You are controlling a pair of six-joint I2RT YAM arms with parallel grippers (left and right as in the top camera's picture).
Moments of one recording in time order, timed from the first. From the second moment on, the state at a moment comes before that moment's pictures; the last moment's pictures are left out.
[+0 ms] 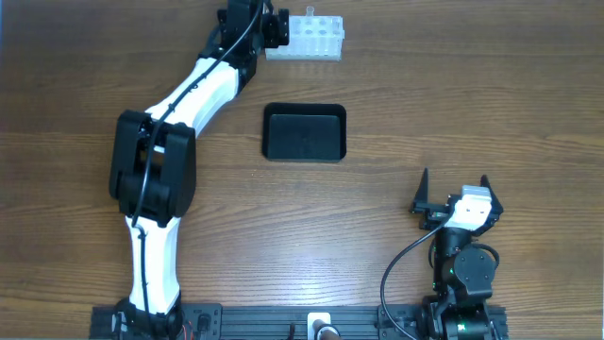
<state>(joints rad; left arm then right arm) -0.32 2.25 1.72 -0.01 -0.17 -0.18 0.06 0.01 0.01 -0.05 0.22 -0.06</state>
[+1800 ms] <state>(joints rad) -0.35 2.33 1.73 0.13 -0.17 -0.20 0.06 0.01 0.01 -0.05 0.22 -0.06</state>
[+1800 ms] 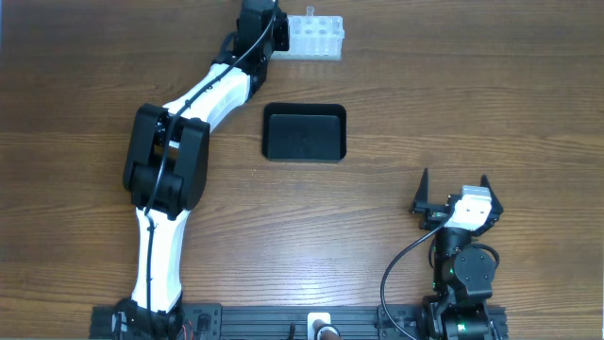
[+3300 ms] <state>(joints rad) -0.35 2.17 1.73 0.09 -0.17 -0.14 0.06 0.01 0.01 -0.05 0.22 -0.06</state>
